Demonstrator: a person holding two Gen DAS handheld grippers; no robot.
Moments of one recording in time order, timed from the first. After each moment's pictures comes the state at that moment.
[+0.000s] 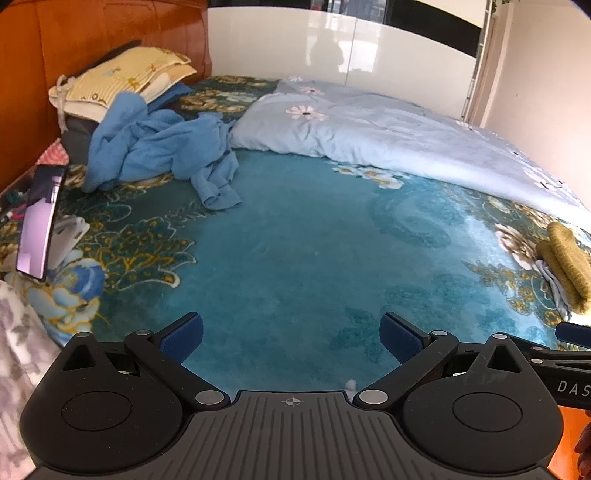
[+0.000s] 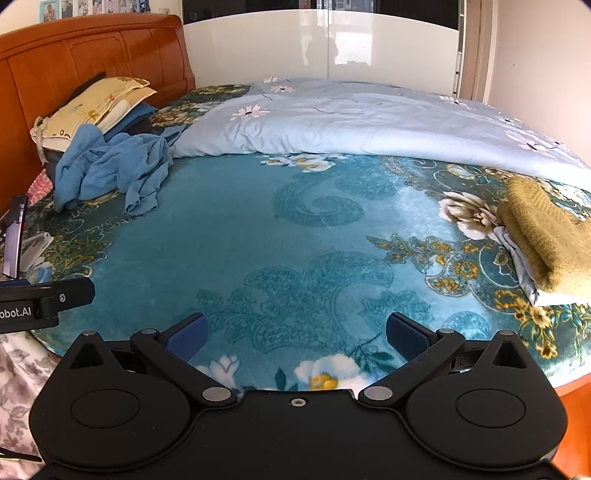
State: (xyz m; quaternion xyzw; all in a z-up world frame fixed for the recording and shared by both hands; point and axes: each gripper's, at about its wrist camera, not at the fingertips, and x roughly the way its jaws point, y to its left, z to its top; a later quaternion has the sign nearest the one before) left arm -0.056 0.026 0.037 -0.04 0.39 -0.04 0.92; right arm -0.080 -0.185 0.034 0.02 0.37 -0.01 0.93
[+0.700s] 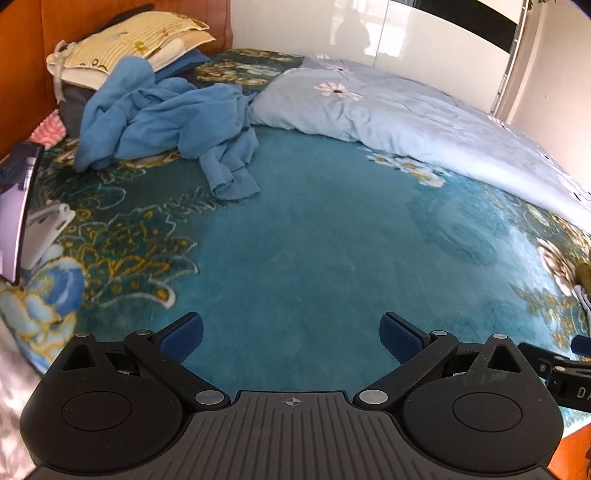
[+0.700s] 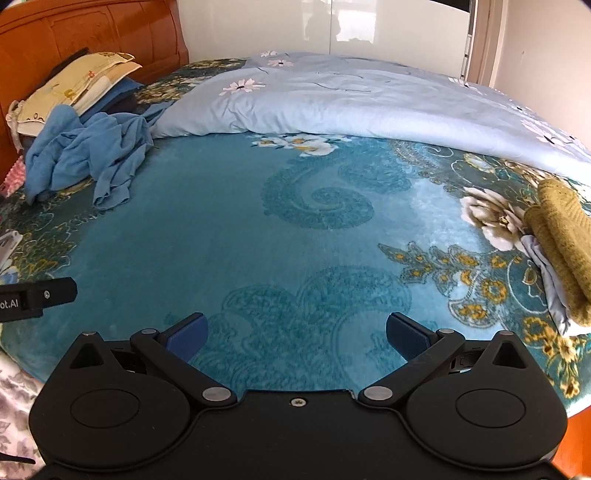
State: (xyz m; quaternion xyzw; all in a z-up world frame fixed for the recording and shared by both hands) left arm 0.025 0.040 0.002 -0.06 0.42 -0.01 0.91; right arm 0.003 -0.190 0.002 0.01 0.41 -0.01 0.91
